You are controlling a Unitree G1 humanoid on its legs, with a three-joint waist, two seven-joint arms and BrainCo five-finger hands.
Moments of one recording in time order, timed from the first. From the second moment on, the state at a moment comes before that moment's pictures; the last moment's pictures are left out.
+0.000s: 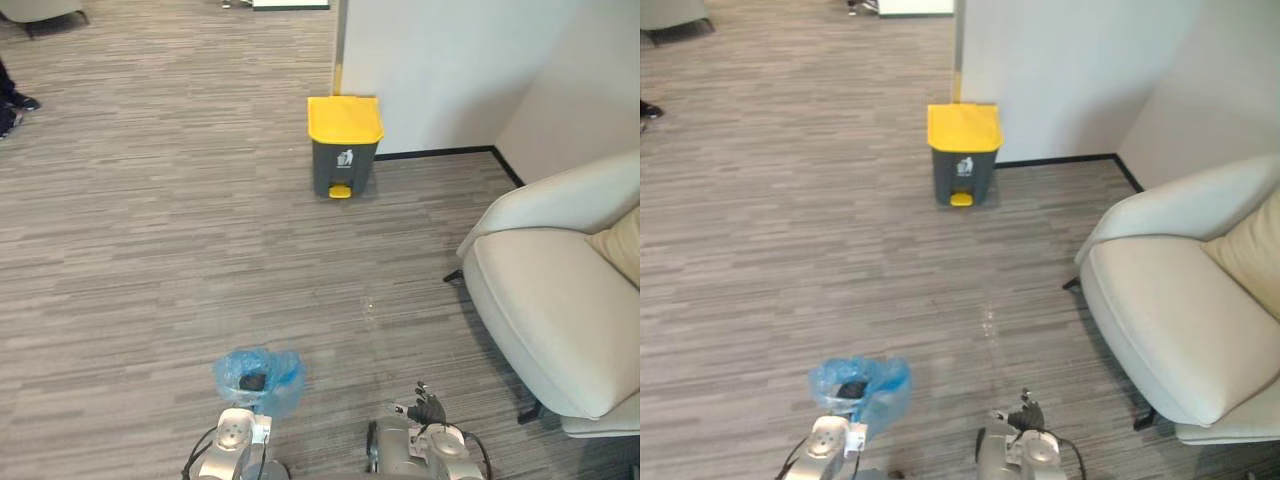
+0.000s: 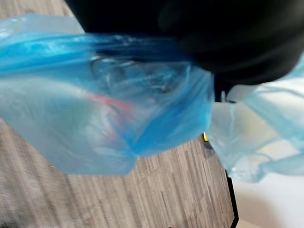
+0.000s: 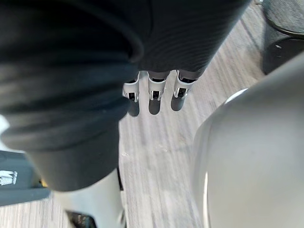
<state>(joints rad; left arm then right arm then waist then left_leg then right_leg) 0.04 0.12 -0.14 0.75 -0.02 -0.20 0.13 0.00 -0.02 -0.08 0.92 -0.06 -0.11 -0.14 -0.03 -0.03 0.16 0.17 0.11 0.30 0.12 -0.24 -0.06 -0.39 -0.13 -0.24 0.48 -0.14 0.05</state>
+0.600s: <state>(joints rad) 0.09 0.03 -0.11 0.72 -0.02 -0.19 0.10 0.01 -0.03 -0.13 0.92 -0.07 -0.09 -0.14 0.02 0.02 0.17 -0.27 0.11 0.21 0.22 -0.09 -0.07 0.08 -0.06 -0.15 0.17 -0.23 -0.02</state>
